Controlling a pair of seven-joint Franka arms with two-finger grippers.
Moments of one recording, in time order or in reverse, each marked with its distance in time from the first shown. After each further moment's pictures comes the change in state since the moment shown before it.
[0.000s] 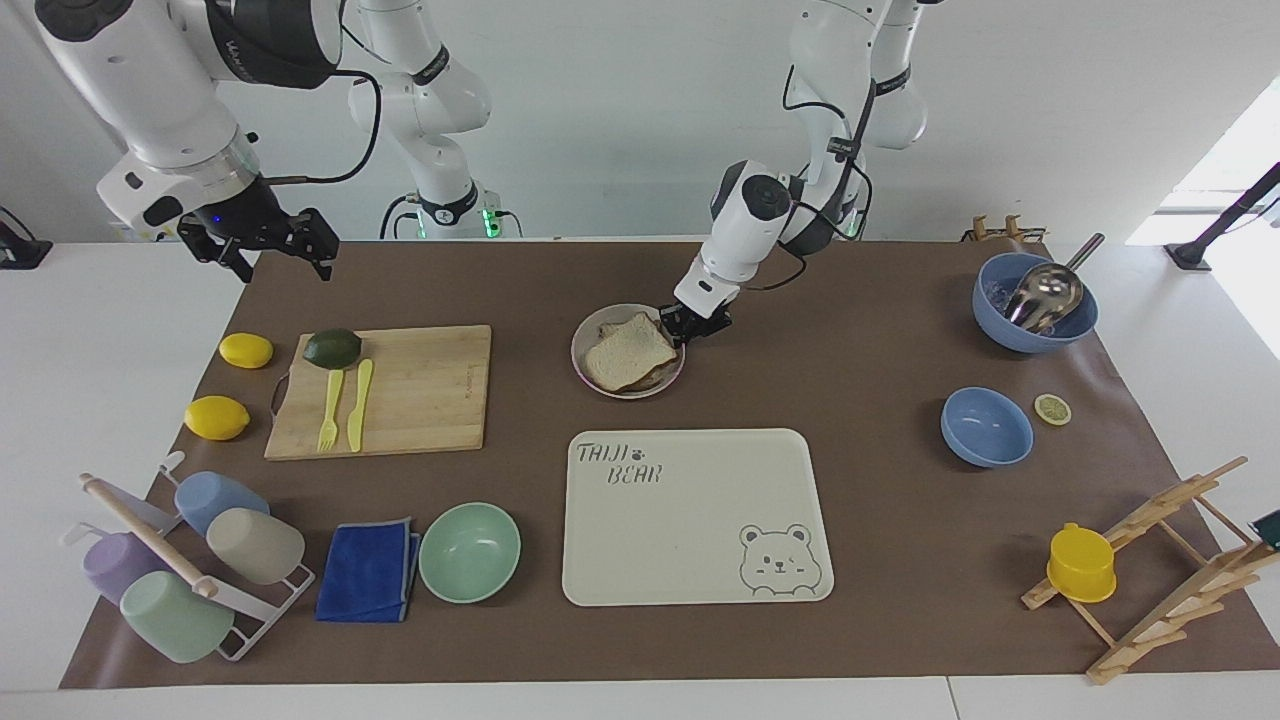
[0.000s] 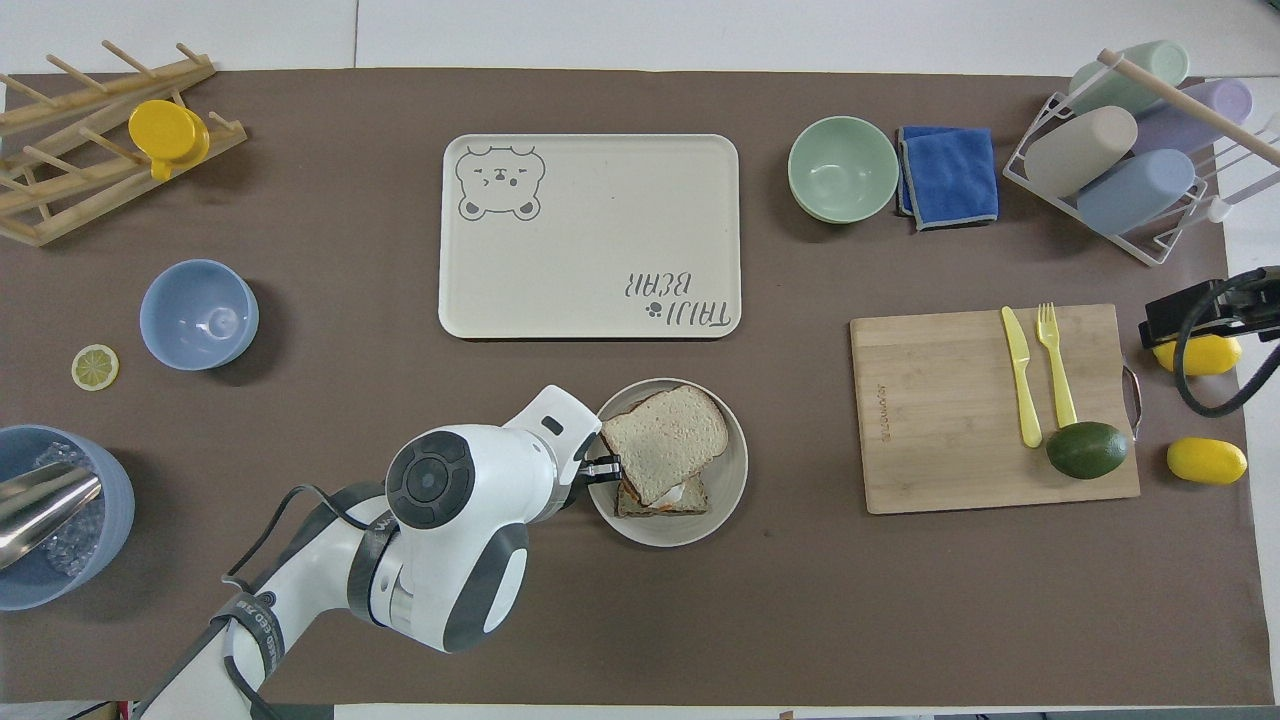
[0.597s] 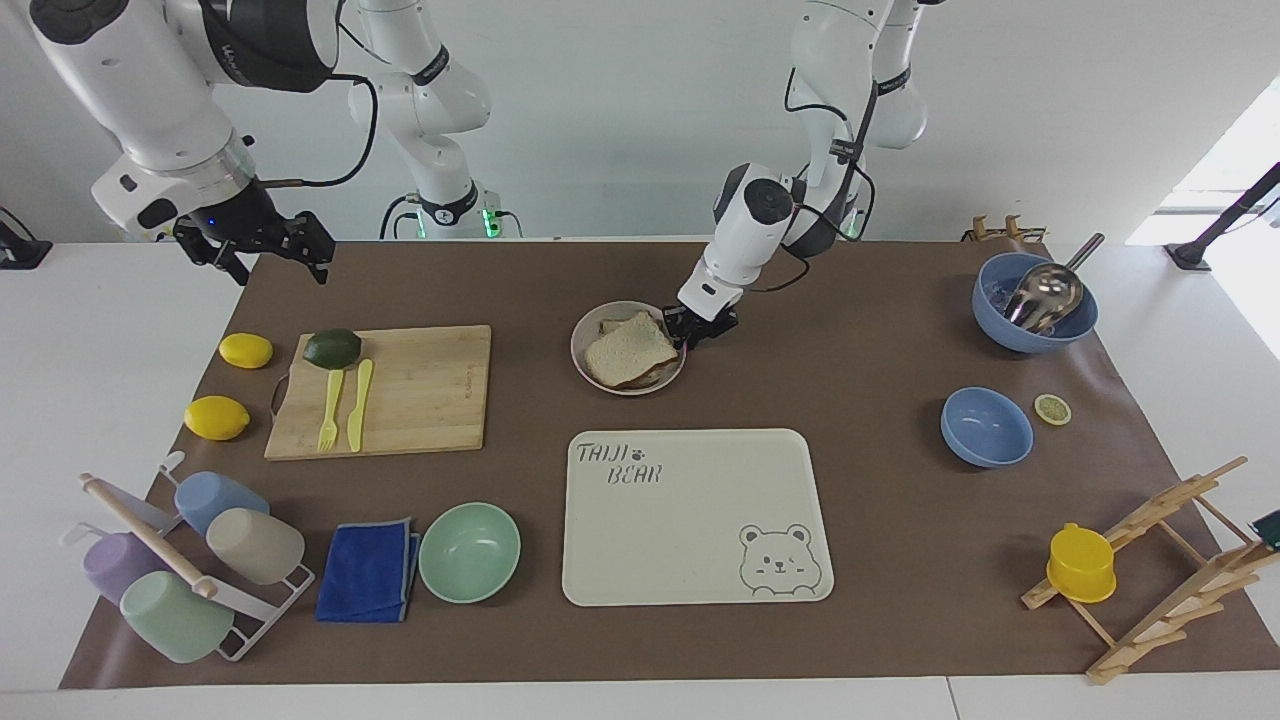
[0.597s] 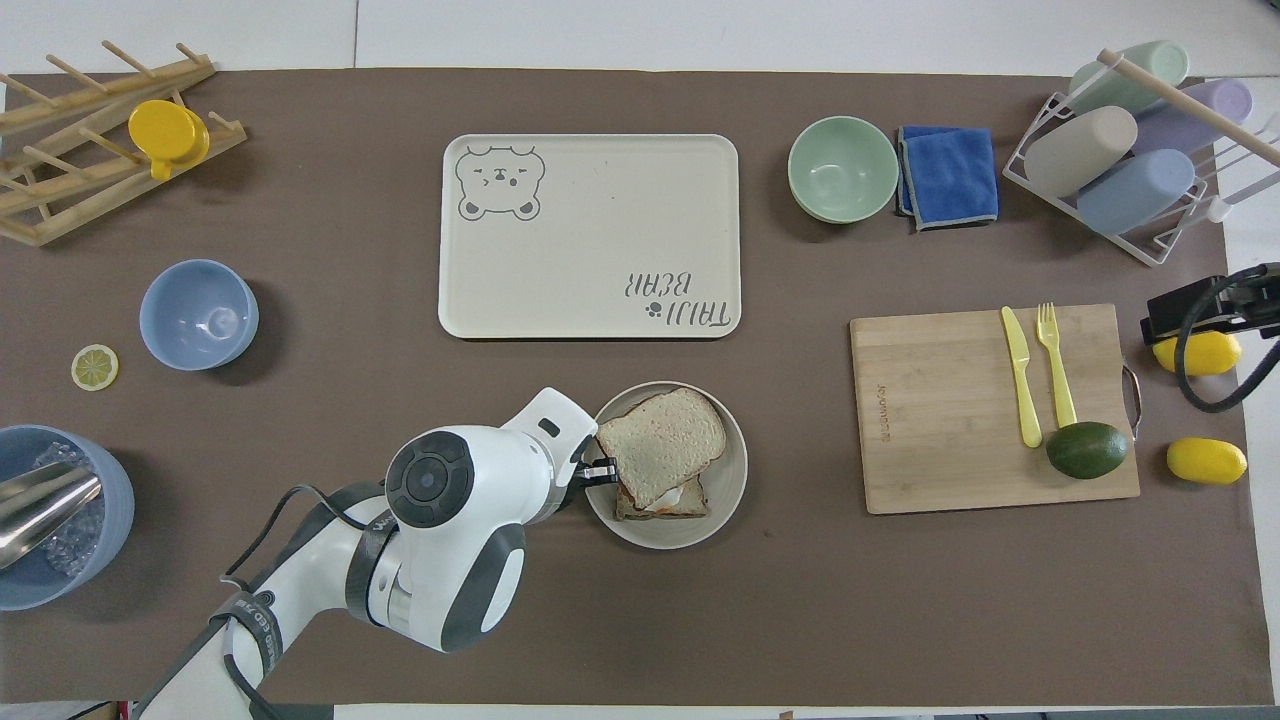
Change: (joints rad) left arm 0.006 0.002 -0.006 -0.014 0.011 -0.002 0.000; right arm 0.001 0.004 -0.006 0.000 -0.001 0.008 0.000
